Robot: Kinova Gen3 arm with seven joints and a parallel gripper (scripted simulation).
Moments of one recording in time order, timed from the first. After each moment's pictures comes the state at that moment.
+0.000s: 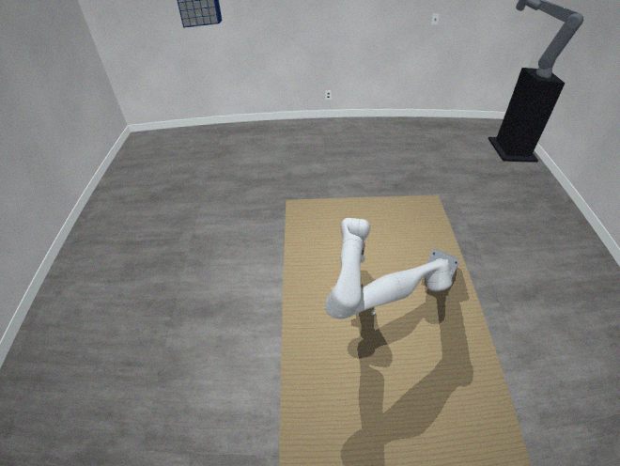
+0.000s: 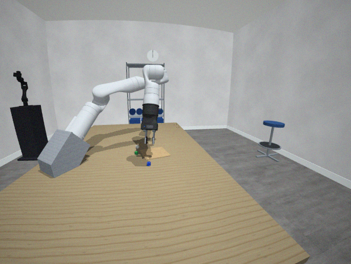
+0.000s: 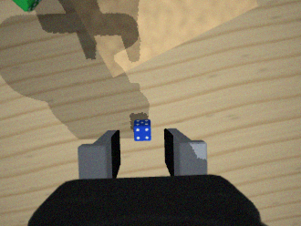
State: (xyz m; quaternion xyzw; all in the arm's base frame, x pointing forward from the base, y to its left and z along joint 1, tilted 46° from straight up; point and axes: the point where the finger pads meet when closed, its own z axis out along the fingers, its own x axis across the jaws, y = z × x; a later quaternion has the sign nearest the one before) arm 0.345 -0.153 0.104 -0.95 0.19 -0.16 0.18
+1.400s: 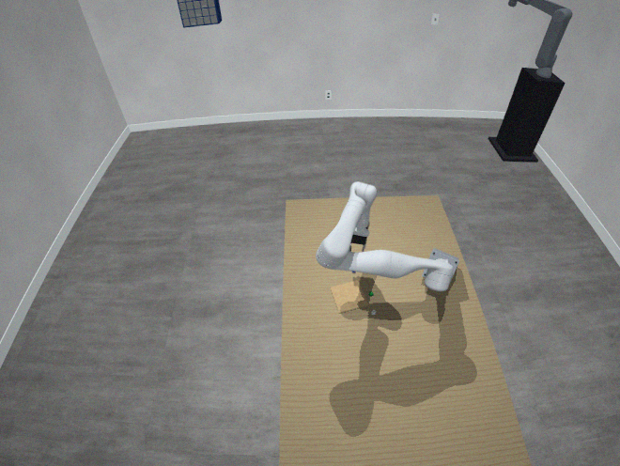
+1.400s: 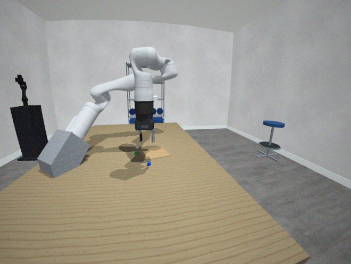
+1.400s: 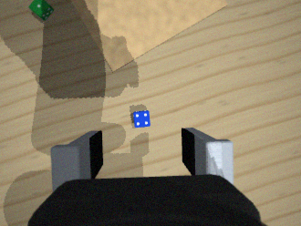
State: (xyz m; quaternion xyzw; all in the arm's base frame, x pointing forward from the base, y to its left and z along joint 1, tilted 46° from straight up) arm 0.321 -0.200 0.090 -0.90 0.19 -0.19 0.34
